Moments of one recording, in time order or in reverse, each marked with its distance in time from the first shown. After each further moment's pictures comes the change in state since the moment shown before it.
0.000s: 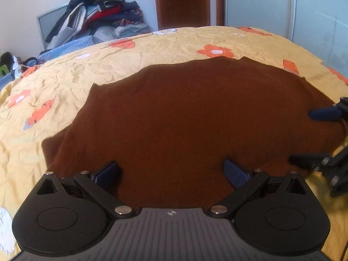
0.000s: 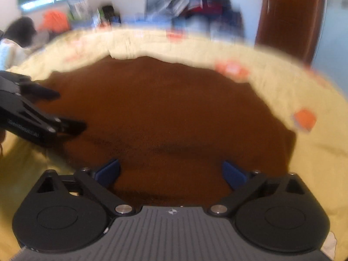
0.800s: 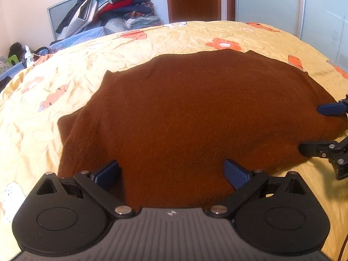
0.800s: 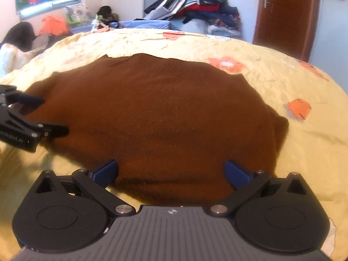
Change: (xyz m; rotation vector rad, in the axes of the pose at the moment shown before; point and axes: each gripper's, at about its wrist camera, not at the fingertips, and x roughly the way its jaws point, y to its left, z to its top) left arm -0.021 -0.003 -0.013 -0.024 0.042 0.050; right arm -0.011 -0.008 0.002 0.028 0.036 0.016
